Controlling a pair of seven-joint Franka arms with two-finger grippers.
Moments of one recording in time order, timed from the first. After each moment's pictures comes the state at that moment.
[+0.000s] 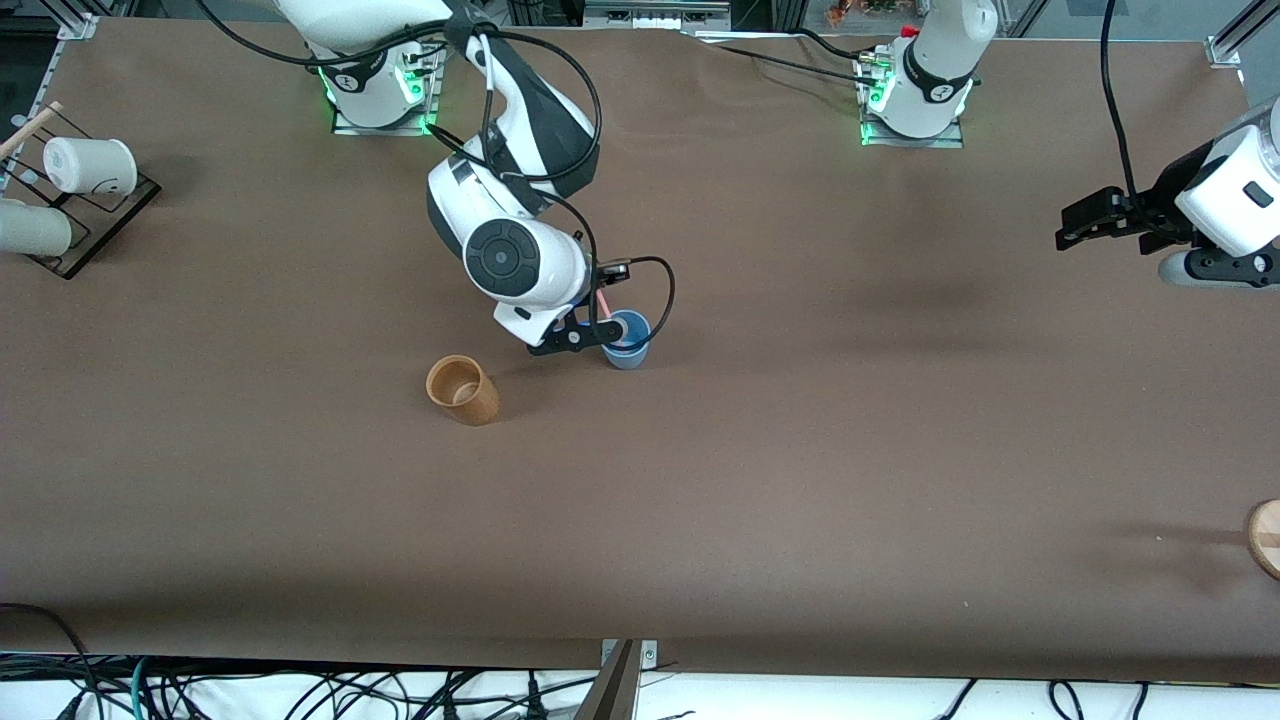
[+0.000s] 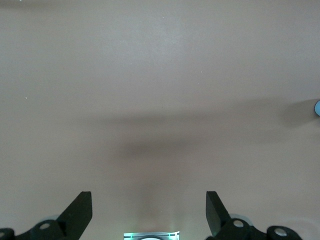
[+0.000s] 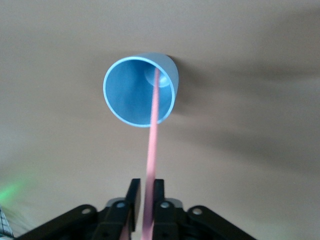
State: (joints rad) left arm 0.01 0.05 -0.03 -1.57 -0.05 1.46 -0.01; right arm 0.54 0.60 0.13 -1.42 0.27 1.81 0.41
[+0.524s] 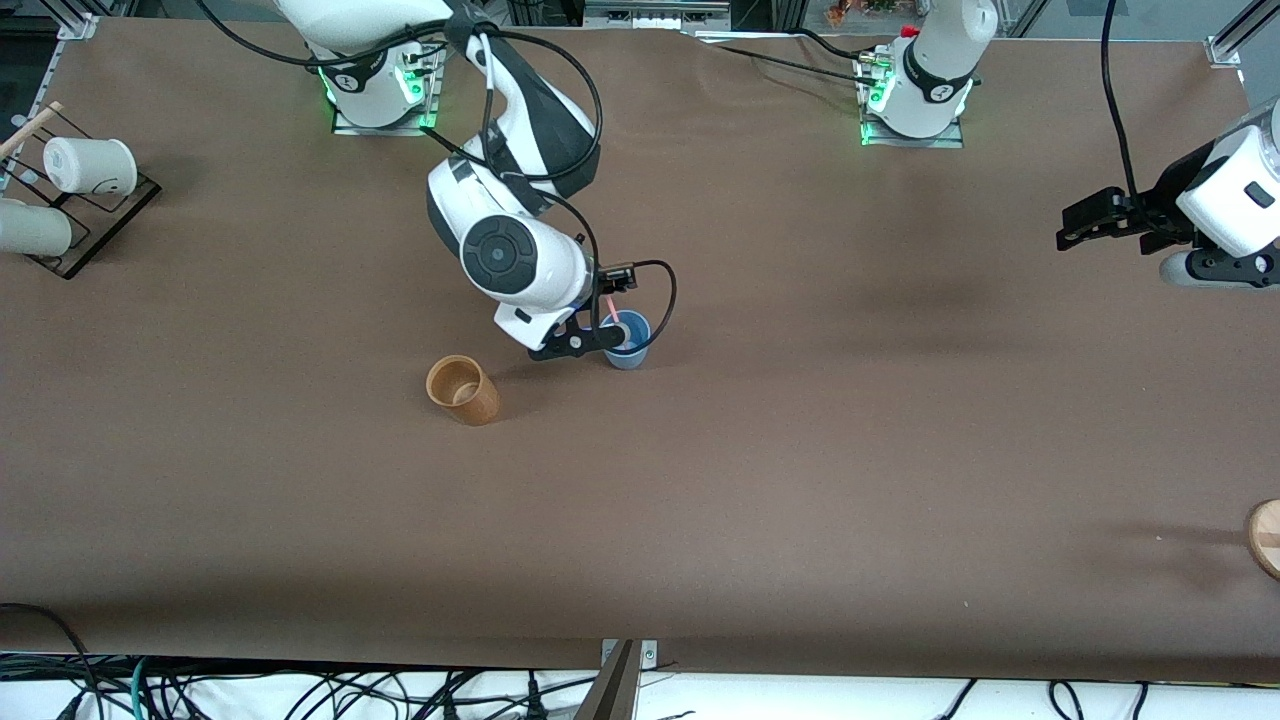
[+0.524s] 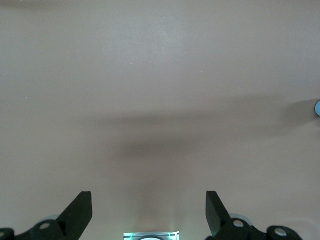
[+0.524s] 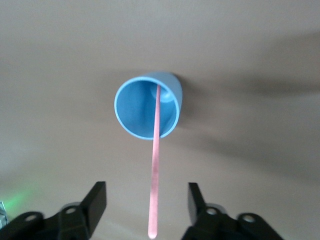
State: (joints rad) left arm 0.01 0.05 -0.03 -1.57 -0.05 1.46 -0.01; right arm 0.55 0.57 0.11 -1.38 0.25 1.83 0.41
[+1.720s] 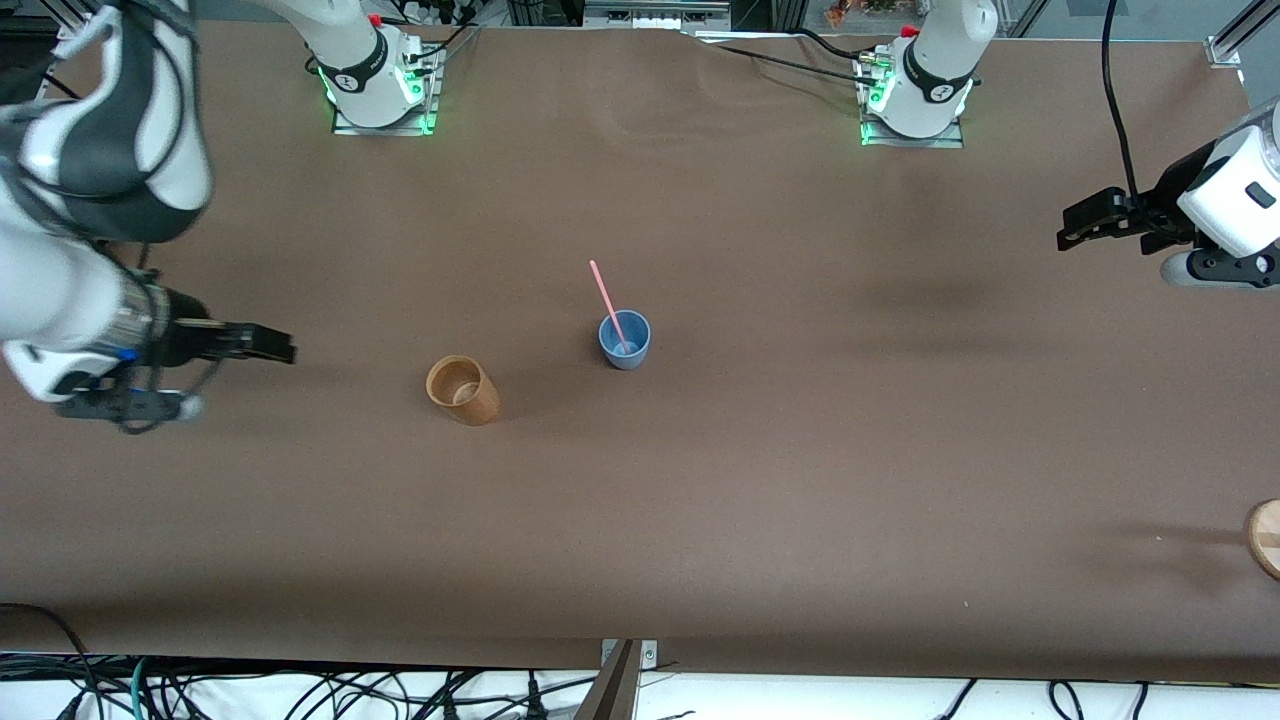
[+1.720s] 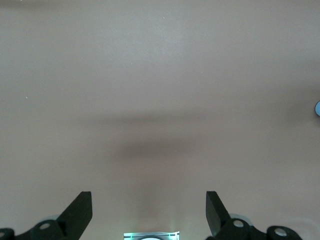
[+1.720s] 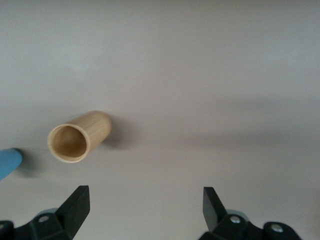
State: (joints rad) left arm 0.01 0.05 -0.03 -1.57 -0.05 1.46 -0.01; right arm 0.50 0.40 -0.59 -1.36 0.28 1.62 -0.04
